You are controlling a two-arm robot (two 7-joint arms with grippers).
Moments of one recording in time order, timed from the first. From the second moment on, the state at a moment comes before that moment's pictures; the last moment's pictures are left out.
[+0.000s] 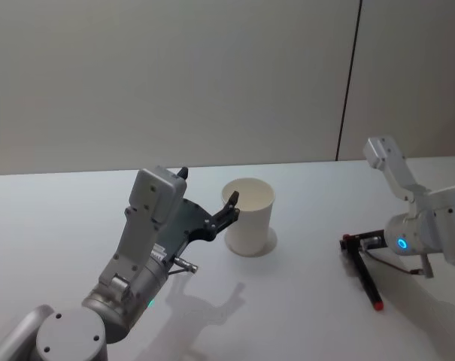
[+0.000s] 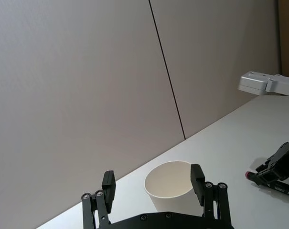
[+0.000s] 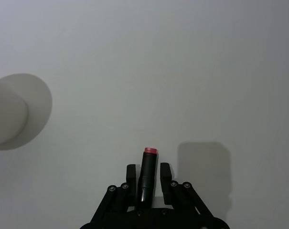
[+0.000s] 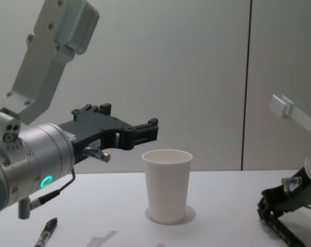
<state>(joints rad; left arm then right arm) -0.24 0.38 0.45 -1.63 -0.20 0.01 -0.01 0.65 0.13 -0.25 -1.07 0.13 0.93 0.25</state>
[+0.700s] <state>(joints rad) -0.24 0.38 0.45 -1.63 -0.20 0.01 -0.01 0.66 0.12 -0.25 -1.03 0.11 0.91 0.26</state>
